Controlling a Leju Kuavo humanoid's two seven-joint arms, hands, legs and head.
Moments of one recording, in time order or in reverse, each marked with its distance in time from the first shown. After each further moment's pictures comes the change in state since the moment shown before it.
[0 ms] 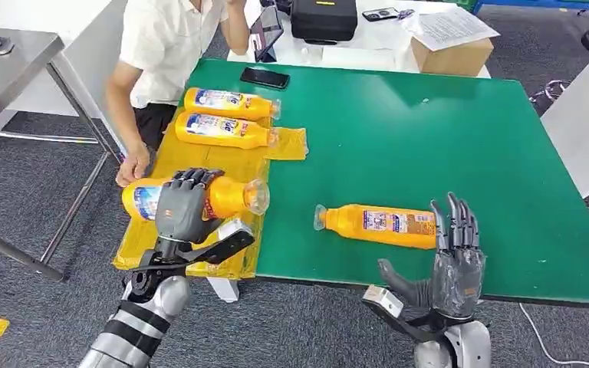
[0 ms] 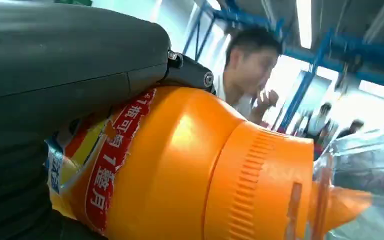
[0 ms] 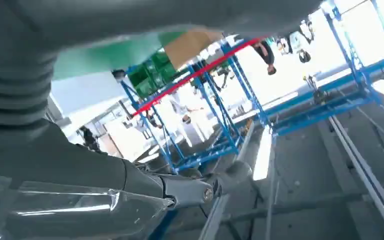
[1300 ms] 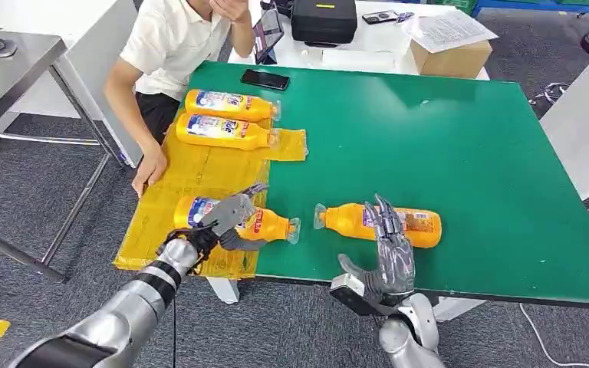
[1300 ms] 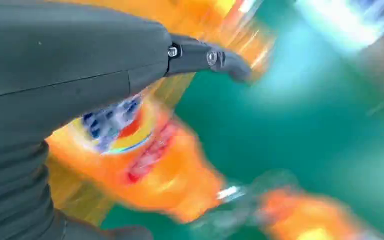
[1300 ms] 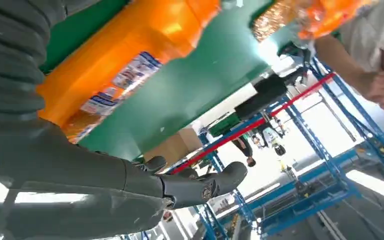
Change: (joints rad) left arm -0.228 -0.100 0.085 0.551 0.566 -0.519 -0.342; right arm -0.186 -0.147 0.307 0.481 -0.235 -0.001 0.020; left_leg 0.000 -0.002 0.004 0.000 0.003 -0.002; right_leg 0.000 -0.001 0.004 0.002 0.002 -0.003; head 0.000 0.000
